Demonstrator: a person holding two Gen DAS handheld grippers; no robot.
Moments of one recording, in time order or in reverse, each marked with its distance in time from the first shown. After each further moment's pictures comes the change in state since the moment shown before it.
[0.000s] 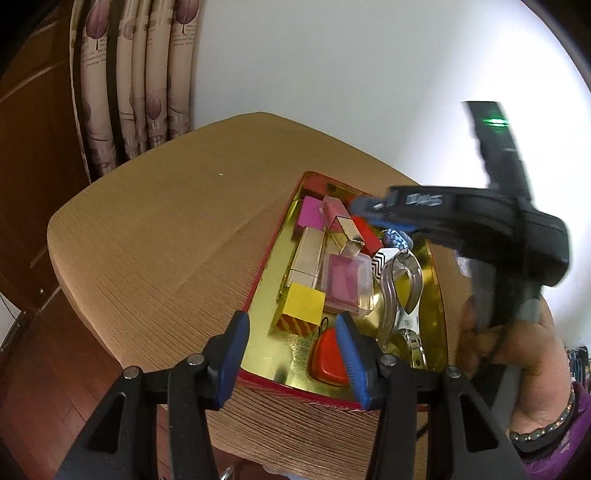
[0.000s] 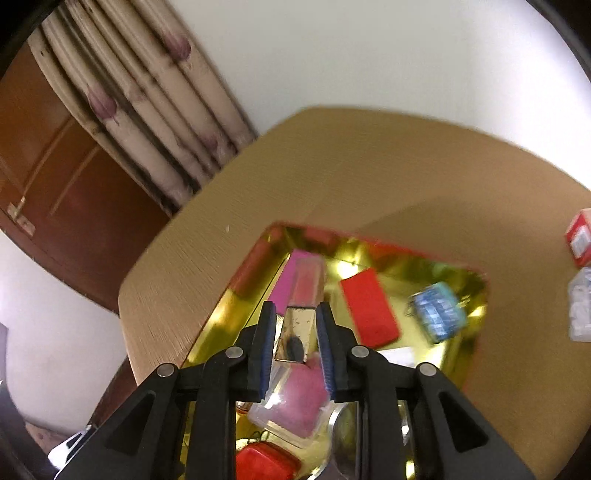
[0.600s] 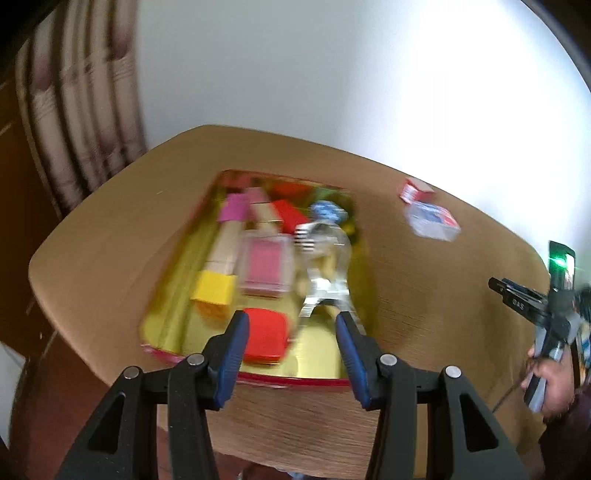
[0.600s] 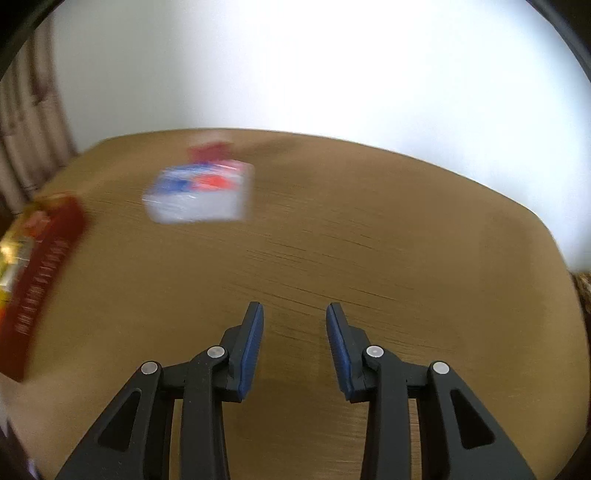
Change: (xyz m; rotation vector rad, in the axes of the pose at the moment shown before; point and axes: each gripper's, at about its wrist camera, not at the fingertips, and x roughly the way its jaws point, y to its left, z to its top) left arm -0.008 -0.088 -0.026 0.225 -0.006 -0.045; right arm -0.170 -0.232 -0.141 0.143 -0.132 -0.631
